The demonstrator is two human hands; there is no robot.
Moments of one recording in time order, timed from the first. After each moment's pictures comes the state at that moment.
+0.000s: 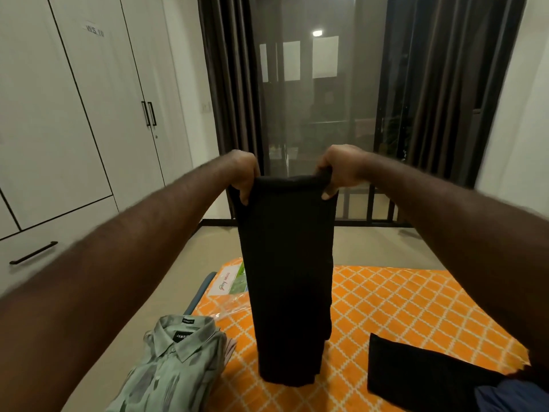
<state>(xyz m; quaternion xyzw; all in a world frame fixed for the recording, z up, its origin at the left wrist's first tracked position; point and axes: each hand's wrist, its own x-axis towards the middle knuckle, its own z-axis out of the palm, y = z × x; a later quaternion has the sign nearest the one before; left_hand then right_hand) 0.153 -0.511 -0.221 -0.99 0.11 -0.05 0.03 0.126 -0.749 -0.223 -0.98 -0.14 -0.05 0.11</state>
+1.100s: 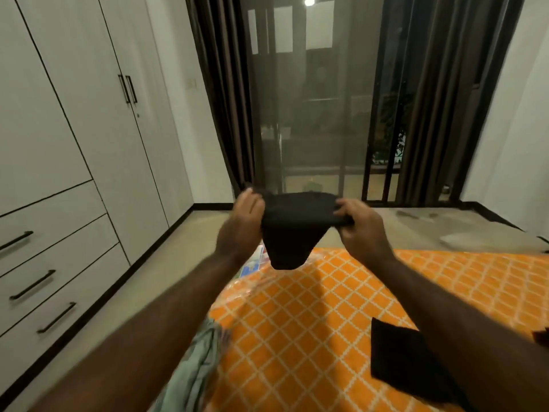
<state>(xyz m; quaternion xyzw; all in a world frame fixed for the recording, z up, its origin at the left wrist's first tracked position) 0.182 -0.500 -0.442 -0.85 0.25 -0.44 -0.12 0.137 -0.771 -0.444 -0.86 -0.14 -0.37 0.31</state>
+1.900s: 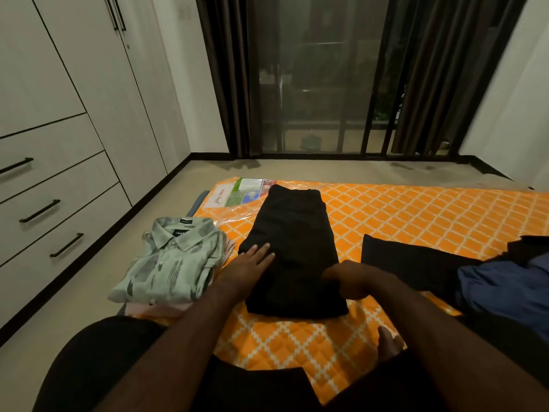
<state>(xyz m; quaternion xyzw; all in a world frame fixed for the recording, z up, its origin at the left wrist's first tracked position) 0.041 -0.464 -0.678 -0.96 0.26 0.04 0.10 0.018 -0.751 -0.649 -0.96 -0.17 0.24 0.01</state>
